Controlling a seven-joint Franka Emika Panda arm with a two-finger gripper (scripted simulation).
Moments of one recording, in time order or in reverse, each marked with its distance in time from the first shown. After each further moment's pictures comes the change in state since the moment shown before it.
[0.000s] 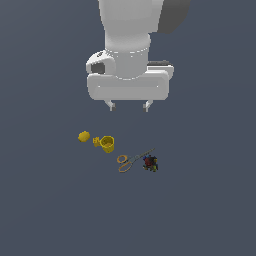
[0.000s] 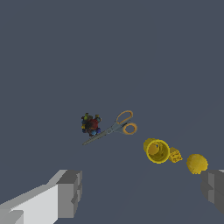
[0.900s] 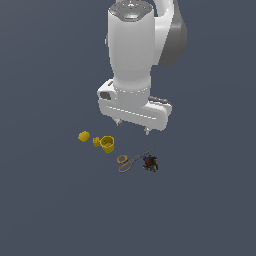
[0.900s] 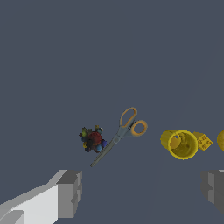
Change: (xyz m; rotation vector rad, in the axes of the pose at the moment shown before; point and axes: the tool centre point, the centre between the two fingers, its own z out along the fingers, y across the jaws) arm 0.013 -0.011 0.069 0.001 -0.019 0.344
